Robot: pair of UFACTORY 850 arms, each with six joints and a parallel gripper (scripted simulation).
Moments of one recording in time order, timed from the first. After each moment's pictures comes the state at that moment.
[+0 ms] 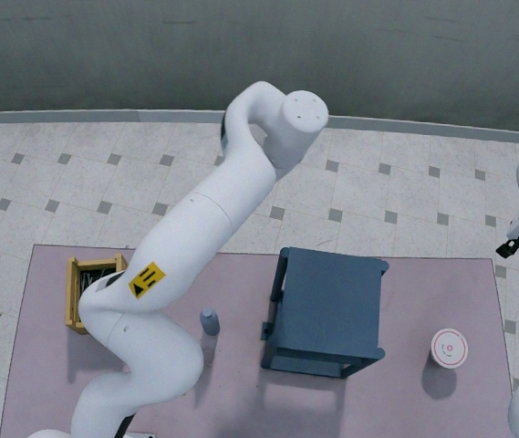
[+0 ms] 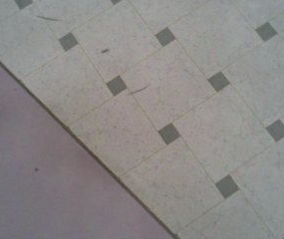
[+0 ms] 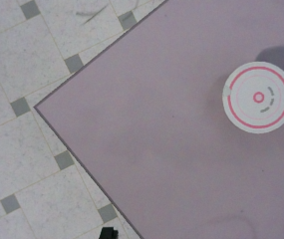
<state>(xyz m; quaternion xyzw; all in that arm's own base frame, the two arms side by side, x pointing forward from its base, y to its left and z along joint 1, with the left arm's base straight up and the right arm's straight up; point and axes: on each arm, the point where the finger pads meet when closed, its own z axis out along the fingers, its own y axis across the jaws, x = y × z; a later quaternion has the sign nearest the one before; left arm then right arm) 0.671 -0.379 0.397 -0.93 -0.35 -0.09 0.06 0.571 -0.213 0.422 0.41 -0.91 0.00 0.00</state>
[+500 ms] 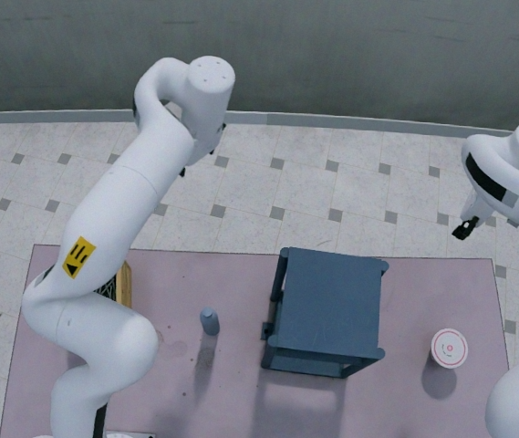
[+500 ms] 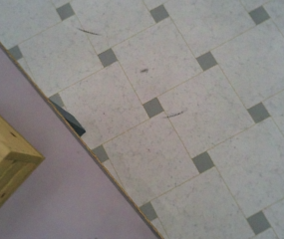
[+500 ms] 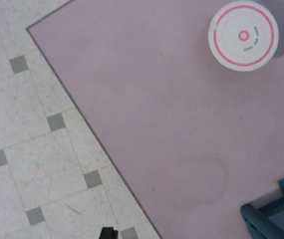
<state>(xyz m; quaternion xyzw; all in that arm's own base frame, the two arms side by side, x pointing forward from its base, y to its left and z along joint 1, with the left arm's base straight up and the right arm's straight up) 0.709 -0.214 0.422 -0.91 -0.40 -0.07 0.07 0.616 -0.094 0.435 0.46 -0.89 0.00 0.00</state>
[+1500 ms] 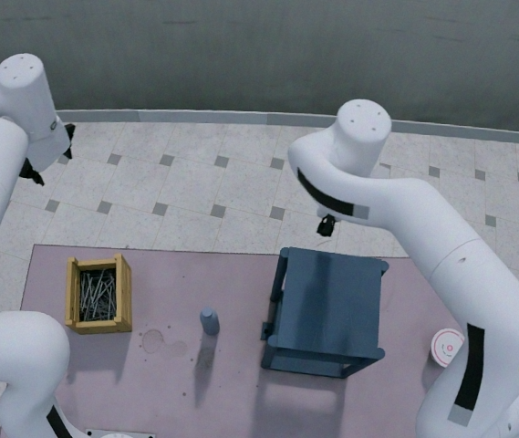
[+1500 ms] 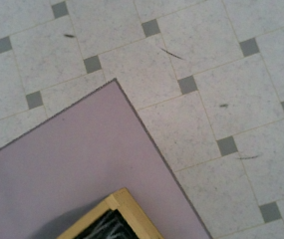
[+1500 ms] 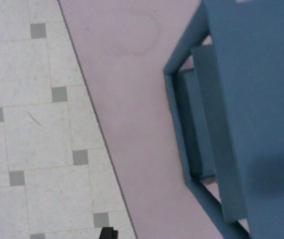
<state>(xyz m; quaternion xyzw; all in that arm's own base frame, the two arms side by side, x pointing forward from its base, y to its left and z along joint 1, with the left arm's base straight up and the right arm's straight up) 0.660 0.109 0.463 -0.88 -0.48 -0.03 0.07 0.619 0.236 0.465 0.57 -0.82 0.00 0.00</state>
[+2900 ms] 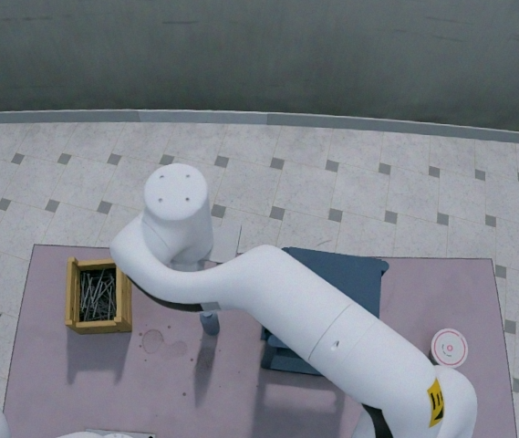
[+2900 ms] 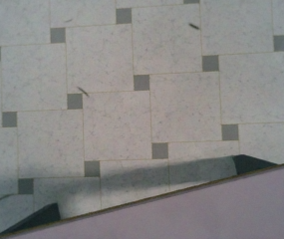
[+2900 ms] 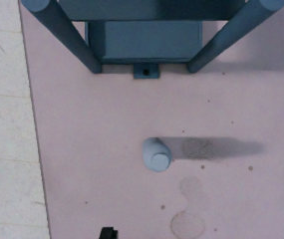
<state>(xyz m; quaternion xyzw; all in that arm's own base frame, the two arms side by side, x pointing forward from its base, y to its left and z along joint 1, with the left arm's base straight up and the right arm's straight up) 0.340 0.409 0.490 -0.80 -0.60 0.01 0.04 0.485 0.505 0.487 0.65 -0.76 0.00 0.00</state>
